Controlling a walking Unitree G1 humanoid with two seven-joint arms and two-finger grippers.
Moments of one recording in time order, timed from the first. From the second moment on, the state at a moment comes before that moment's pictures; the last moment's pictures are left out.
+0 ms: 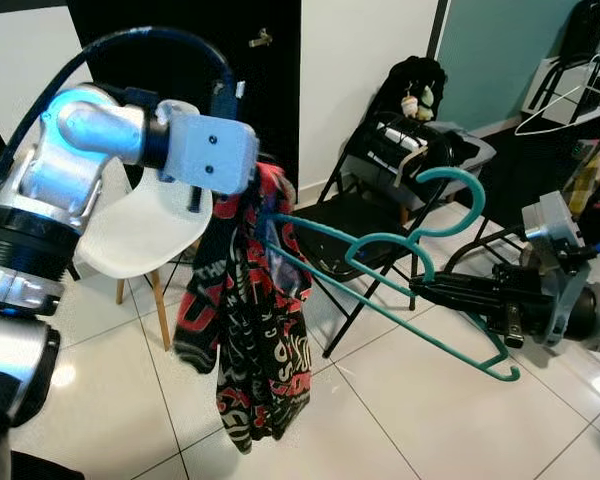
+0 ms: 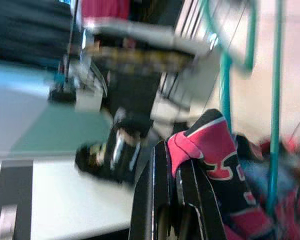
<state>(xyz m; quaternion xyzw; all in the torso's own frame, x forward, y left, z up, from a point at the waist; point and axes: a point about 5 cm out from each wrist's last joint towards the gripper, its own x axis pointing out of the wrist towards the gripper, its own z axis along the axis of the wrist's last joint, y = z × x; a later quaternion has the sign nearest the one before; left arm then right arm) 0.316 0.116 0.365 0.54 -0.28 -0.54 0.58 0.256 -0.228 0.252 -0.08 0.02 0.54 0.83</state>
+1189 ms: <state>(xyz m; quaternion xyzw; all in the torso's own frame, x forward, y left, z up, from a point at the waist) 0.327 0.122 0.398 0.43 -0.31 -0.45 0.72 0.263 -0.235 0.250 -0.08 0.01 0.49 0.87</state>
